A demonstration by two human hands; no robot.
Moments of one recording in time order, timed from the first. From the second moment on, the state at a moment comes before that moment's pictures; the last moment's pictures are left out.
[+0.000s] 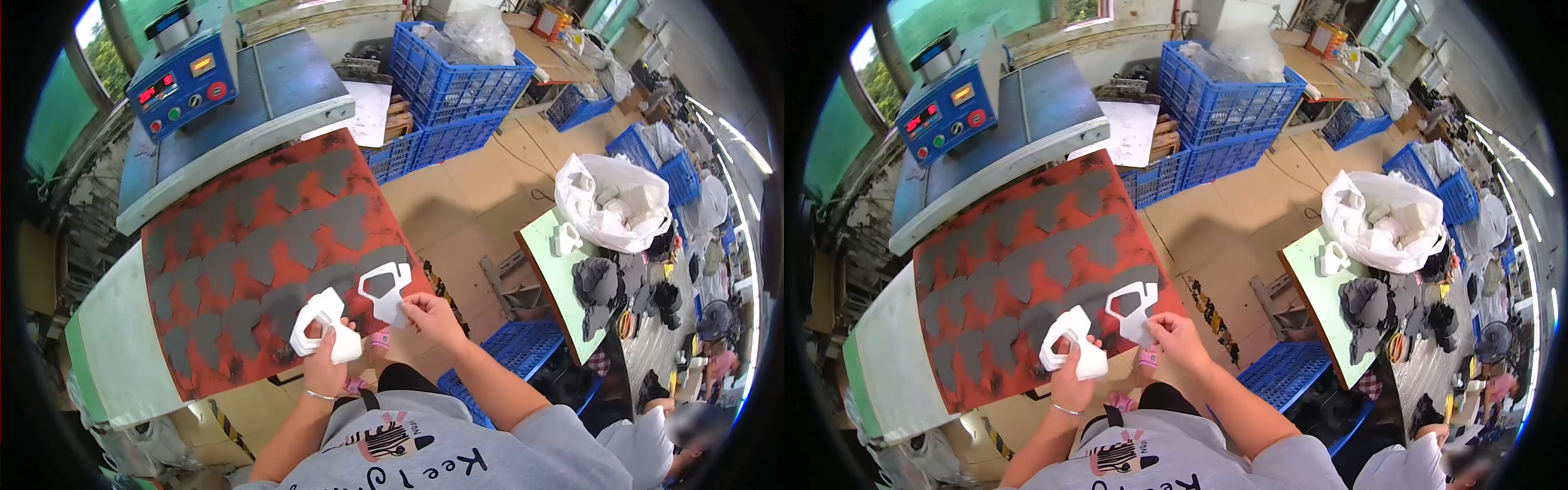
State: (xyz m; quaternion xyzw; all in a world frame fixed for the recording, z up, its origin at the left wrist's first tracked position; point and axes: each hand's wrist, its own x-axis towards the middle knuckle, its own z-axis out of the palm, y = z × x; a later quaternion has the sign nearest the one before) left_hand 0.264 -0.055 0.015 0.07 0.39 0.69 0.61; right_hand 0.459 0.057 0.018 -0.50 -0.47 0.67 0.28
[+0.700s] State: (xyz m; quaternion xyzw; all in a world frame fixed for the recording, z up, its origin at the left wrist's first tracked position) left_hand 0.252 0.033 0.006 0.07 0.38 0.60 0.71; right_hand 0.432 0.109 -0.015 -0.65 -0.51 0.53 0.17
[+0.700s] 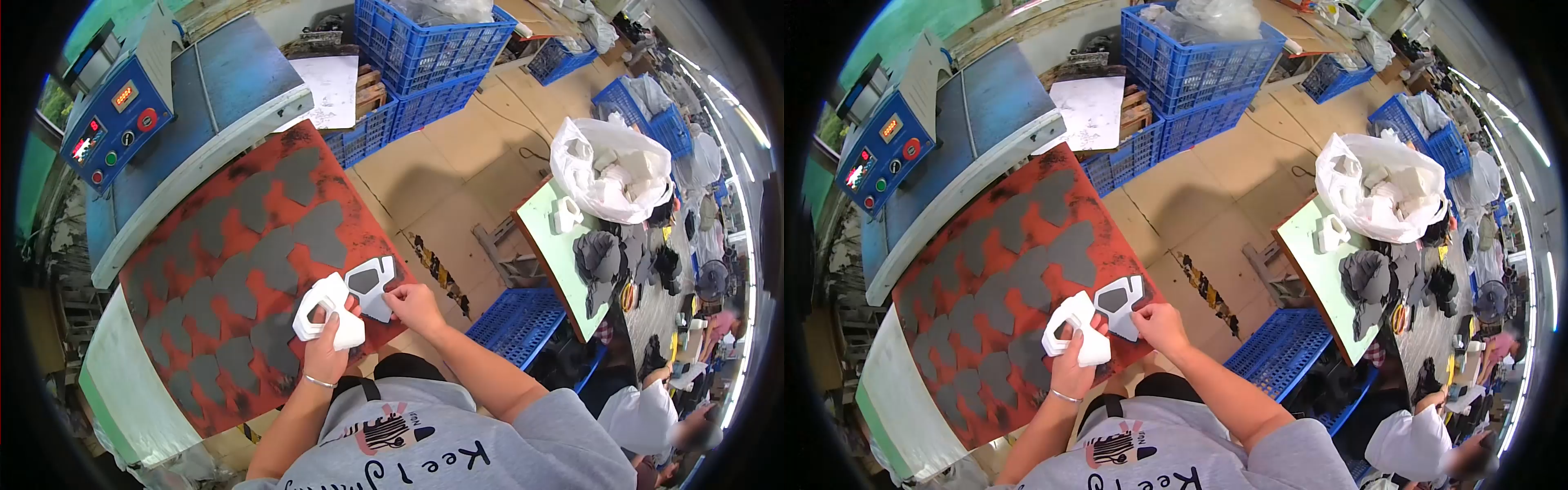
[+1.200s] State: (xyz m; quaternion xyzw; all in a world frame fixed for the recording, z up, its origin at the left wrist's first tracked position) left_hand 0.258 0.047 -0.010 0.14 0.42 0.53 0.72; right_hand 0.432 0.097 -0.010 -0.68 -0.52 0.48 0.17
